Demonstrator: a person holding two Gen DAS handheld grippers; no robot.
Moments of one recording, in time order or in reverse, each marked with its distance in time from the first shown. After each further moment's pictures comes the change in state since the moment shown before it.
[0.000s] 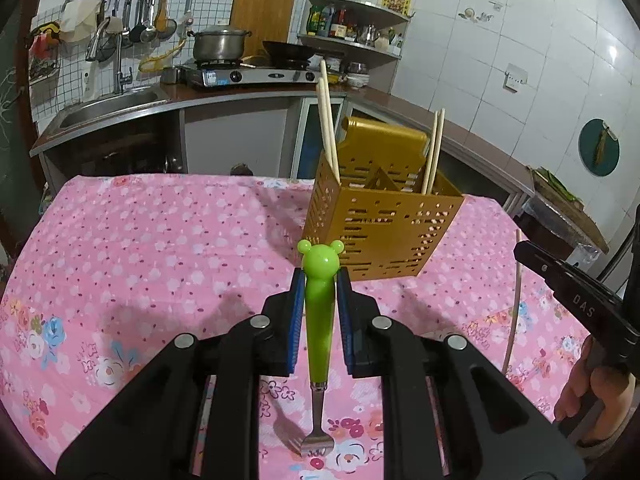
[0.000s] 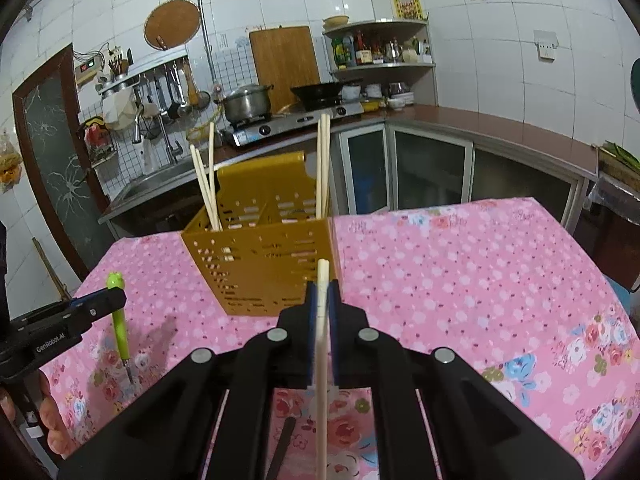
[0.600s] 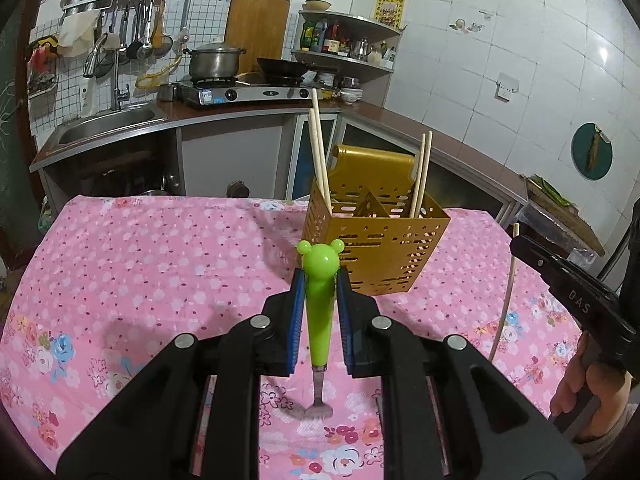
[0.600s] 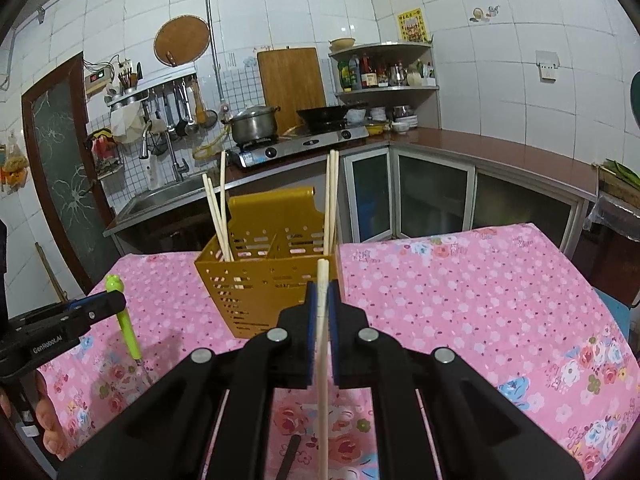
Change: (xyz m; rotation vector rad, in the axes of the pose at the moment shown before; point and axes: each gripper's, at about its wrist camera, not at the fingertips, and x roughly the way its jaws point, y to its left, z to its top) left arm -0.016 -0.002 0.010 0.019 -0.050 -0.015; right arm -0.017 0.007 0.012 -0.019 -0.081 0.007
